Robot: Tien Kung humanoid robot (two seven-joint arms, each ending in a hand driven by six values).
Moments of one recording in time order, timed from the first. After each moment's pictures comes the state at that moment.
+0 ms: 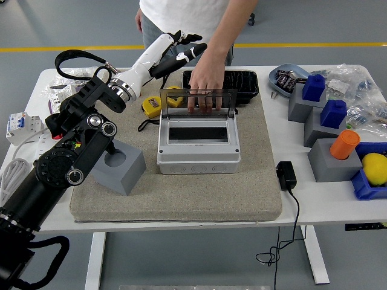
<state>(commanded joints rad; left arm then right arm) -0.69 0.01 -1.15 -1.08 1.85 -0.08 -0.03 0.22 -0.14 1.72 0.18 -1.18 -0.26 -0.02</state>
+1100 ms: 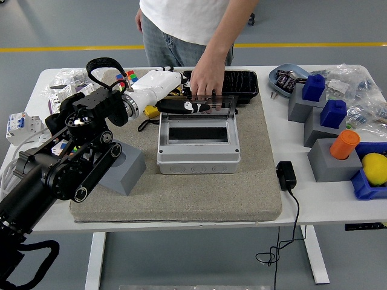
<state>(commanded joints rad) -0.69 0.07 -1.05 -1.14 2.21 -0.23 0.03 0.22 -0.14 1.72 0.18 -1.18 -0.26 -0.02</state>
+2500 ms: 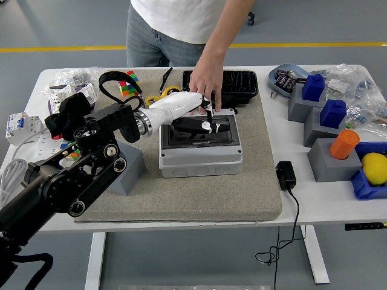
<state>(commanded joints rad) -0.63 0.08 -1.01 -1.26 2.00 -0.21 -0.01 0.22 -0.14 1.72 0.18 -1.18 -0.26 -0.02</state>
